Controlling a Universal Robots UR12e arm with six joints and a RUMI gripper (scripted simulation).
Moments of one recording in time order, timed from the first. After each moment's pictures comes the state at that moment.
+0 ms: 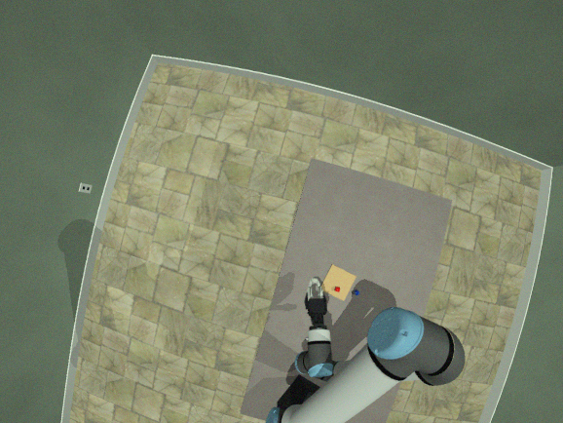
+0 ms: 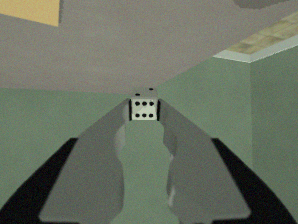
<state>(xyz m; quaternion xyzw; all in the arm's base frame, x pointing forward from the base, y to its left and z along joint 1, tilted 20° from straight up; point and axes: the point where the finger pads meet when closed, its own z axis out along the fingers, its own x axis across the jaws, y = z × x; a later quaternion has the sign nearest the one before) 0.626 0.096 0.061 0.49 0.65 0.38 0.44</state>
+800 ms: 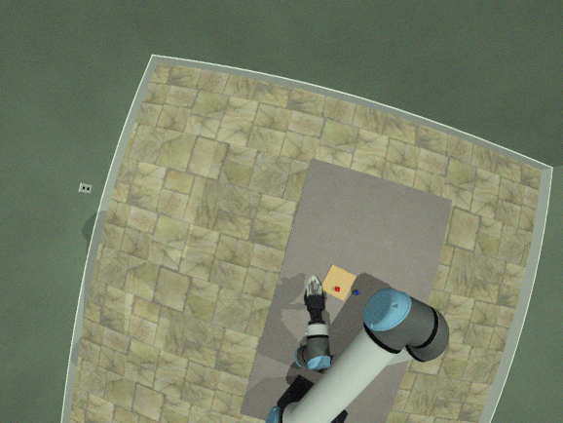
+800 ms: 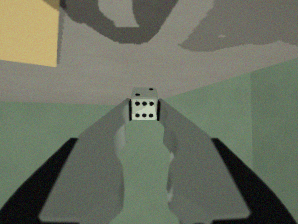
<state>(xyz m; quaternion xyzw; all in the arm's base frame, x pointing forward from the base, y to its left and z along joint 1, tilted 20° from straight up) 0.641 0.089 0.015 0.49 0.64 0.39 0.44</state>
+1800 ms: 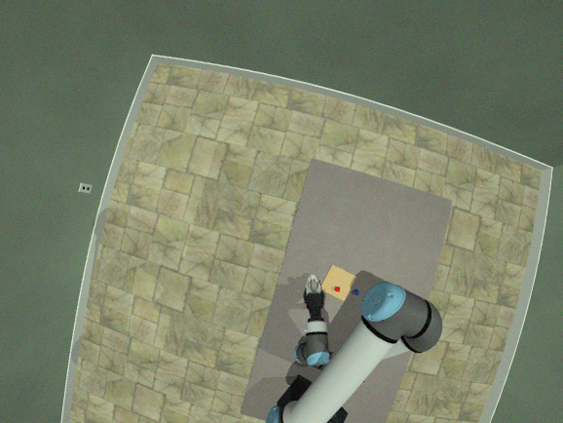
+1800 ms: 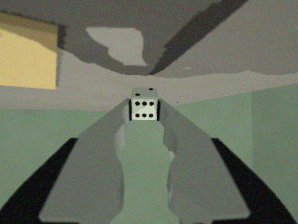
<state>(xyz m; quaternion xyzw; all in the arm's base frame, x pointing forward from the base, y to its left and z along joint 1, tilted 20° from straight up) 0.649 0.084 -0.010 0.49 0.64 0.39 0.44</state>
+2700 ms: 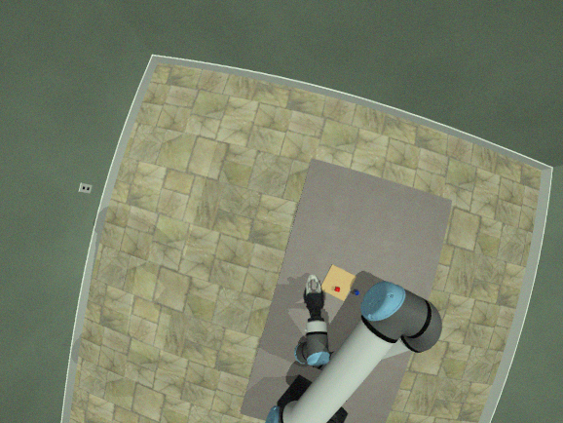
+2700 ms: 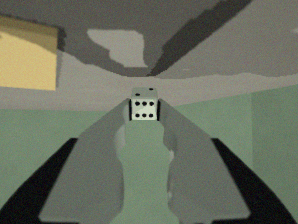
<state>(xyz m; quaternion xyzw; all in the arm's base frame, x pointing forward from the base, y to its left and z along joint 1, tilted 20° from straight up) 0.650 0.084 -0.011 0.49 0.64 0.39 0.44</state>
